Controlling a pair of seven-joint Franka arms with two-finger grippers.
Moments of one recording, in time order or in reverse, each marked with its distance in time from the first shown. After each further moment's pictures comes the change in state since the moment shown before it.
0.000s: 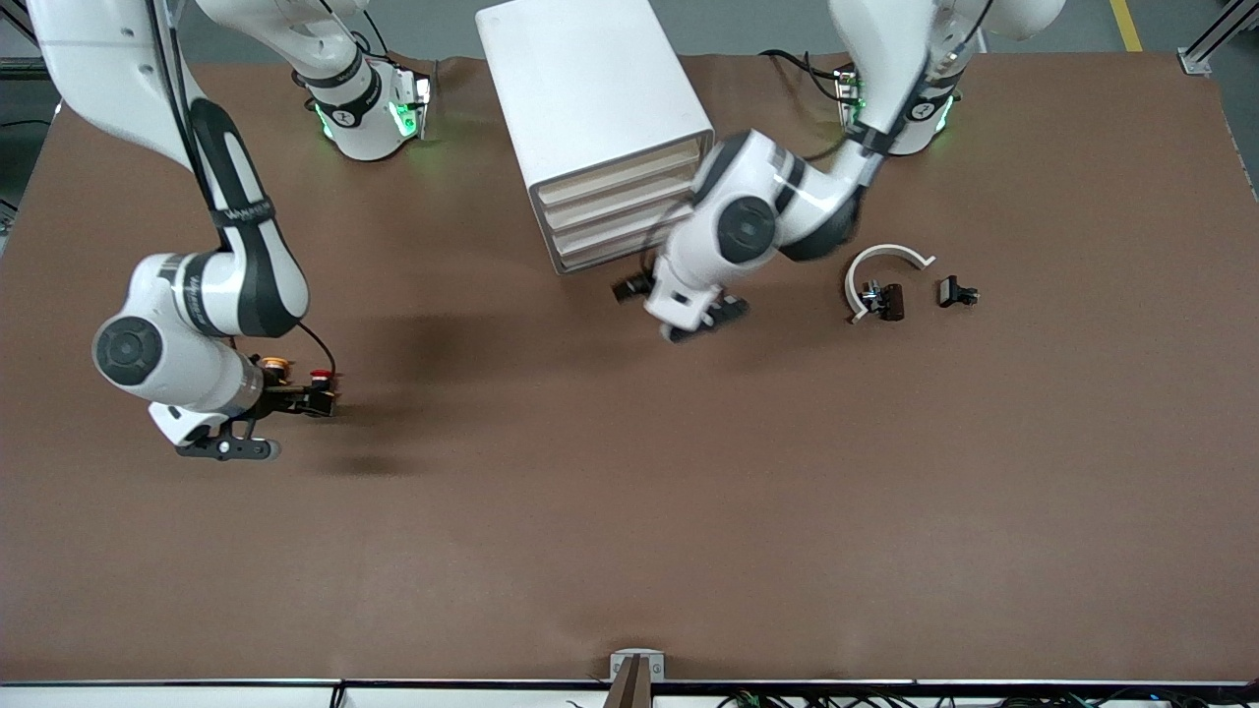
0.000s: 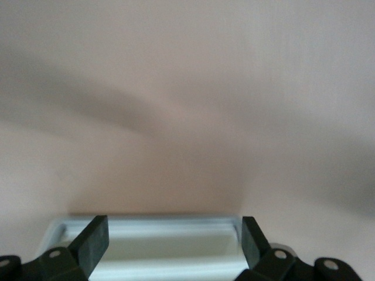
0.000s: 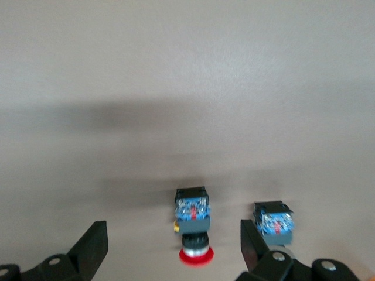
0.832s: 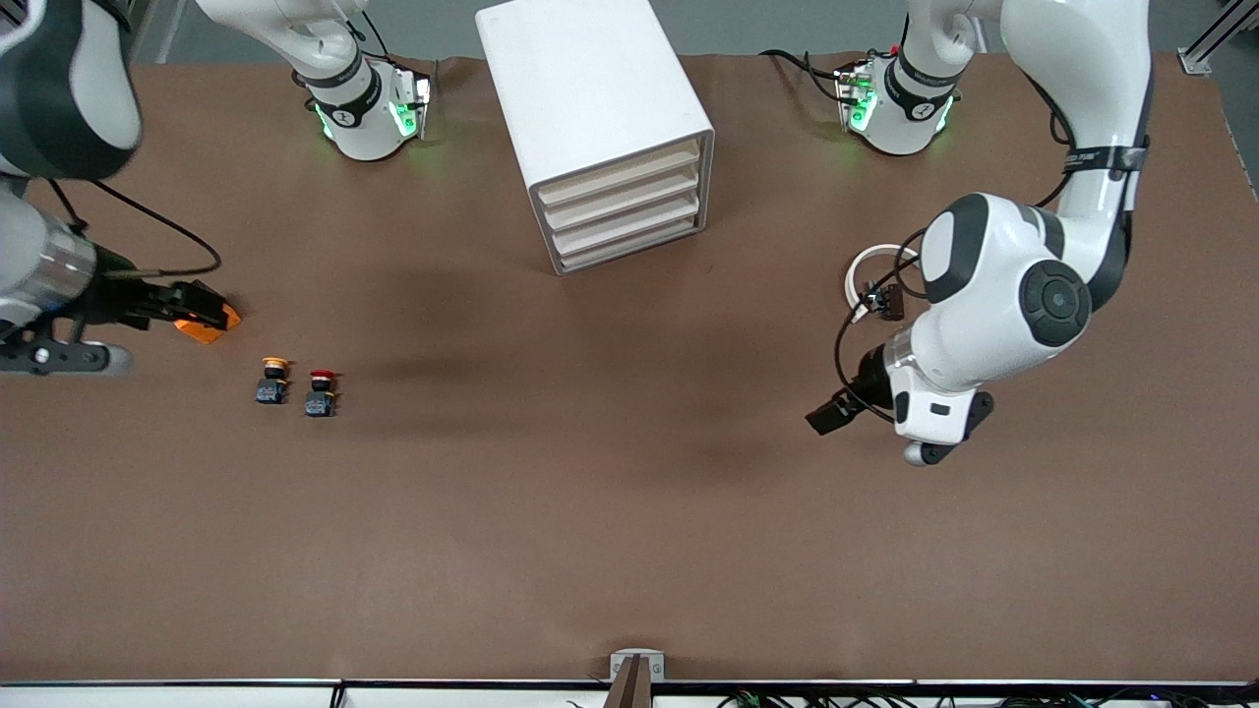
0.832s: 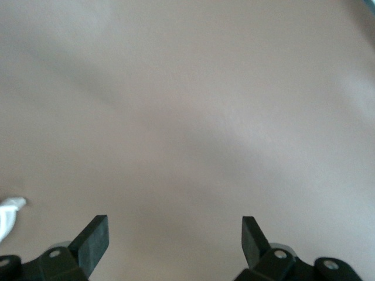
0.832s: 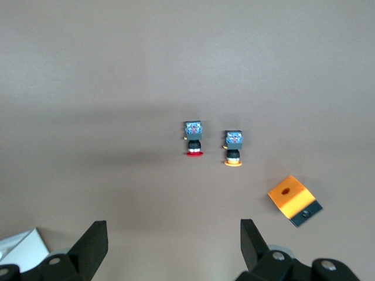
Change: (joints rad) left arm 0.371 -0.046 0.001 0.157 0.211 -0.084 0.055; right arm -0.004 -0.256 -0.003 0.354 0.000 -0.652 -0.039
